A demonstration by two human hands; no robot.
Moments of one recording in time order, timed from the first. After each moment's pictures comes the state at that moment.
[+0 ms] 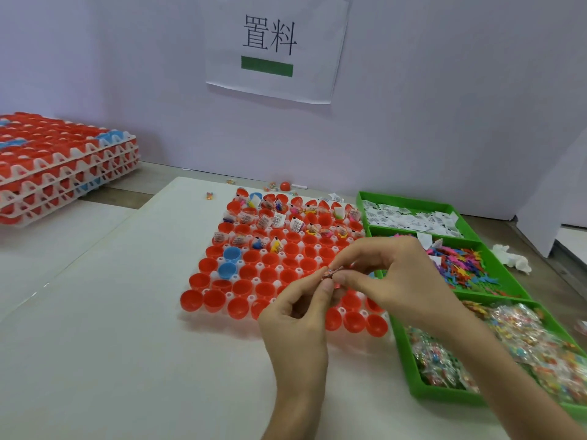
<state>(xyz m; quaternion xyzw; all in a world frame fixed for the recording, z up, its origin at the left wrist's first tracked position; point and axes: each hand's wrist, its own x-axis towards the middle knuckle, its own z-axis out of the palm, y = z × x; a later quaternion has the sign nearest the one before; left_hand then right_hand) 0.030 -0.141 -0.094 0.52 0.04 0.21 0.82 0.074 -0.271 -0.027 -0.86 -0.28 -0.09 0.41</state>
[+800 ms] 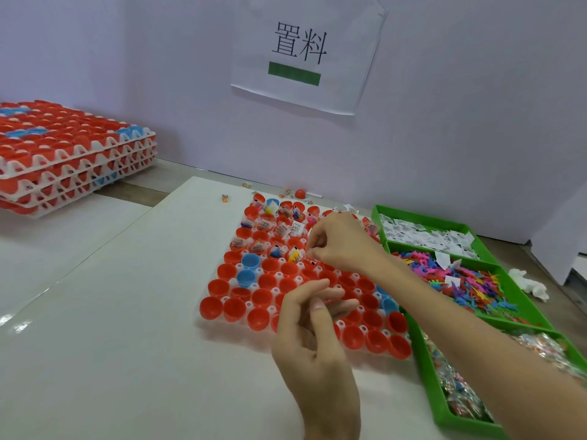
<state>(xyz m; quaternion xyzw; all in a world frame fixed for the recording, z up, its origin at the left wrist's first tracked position) 0.027 -0.138 -0.090 0.49 0.06 0.36 0.80 0.190 -0.193 -0.044 -0.96 -0.23 -0.03 0.16</state>
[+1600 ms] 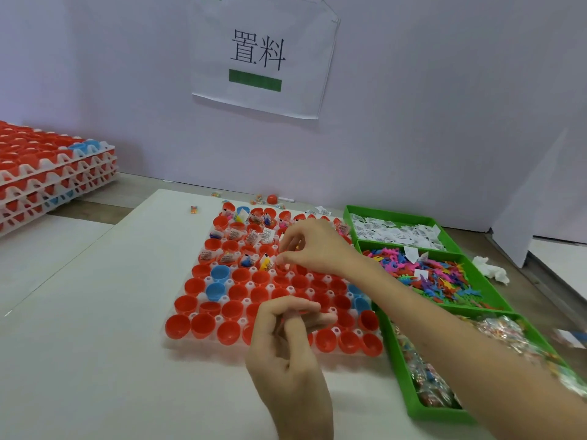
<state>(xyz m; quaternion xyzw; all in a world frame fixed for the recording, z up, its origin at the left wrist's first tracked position) 0.031 -0.142 -0.100 0.52 0.01 0.36 0.77 0.200 -0.210 -0.053 -0.94 -0.24 -0.02 0.23</state>
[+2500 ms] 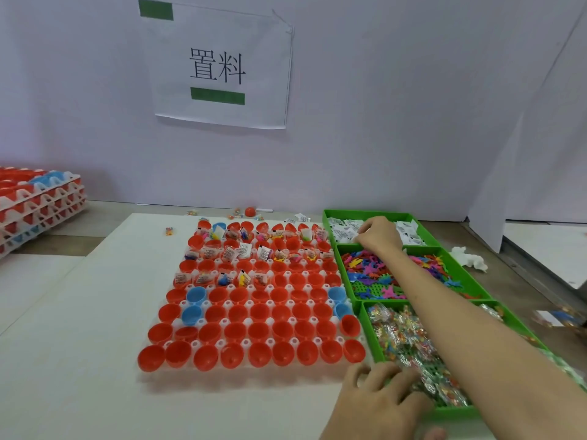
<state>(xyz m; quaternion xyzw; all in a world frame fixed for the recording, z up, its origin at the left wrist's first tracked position) 0.020 -0.191 -0.124 0.89 -0.41 0.09 0.20 0.264 -0.359 -0.079 -0.94 0.18 -0.12 0.25</state>
